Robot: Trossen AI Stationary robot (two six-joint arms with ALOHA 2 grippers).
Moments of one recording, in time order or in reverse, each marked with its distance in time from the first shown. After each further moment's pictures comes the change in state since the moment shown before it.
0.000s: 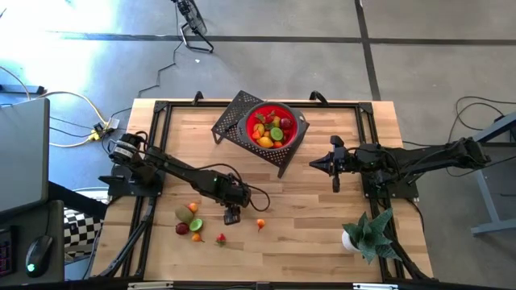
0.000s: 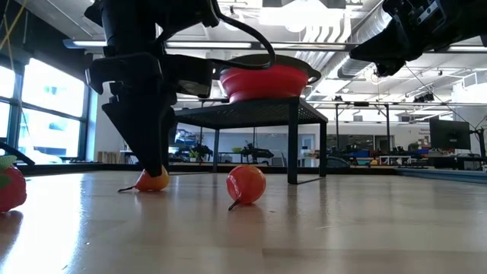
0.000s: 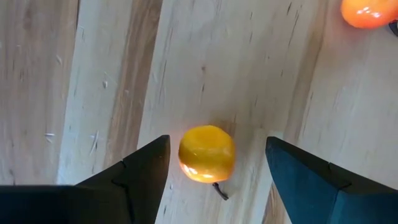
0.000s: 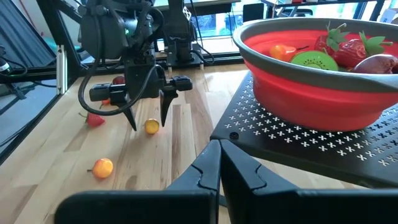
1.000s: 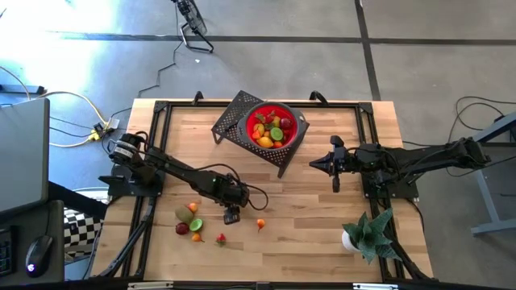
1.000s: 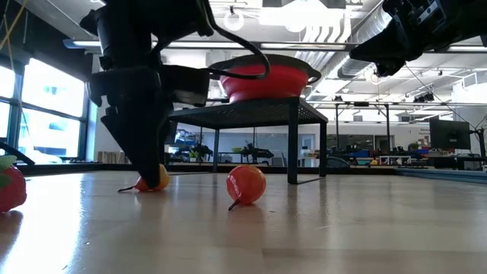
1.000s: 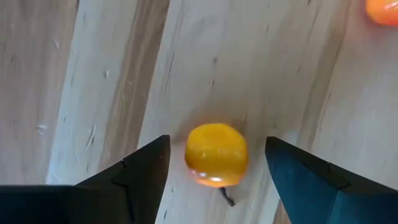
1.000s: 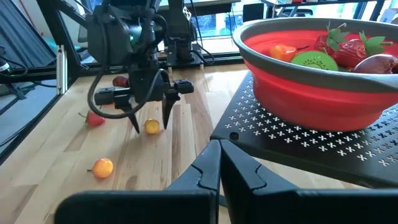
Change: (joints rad) left arm 0.000 0.002 -0.052 0.061 -0.005 -0.045; right arm 0.000 0.000 0.000 0.000 0.000 0.000
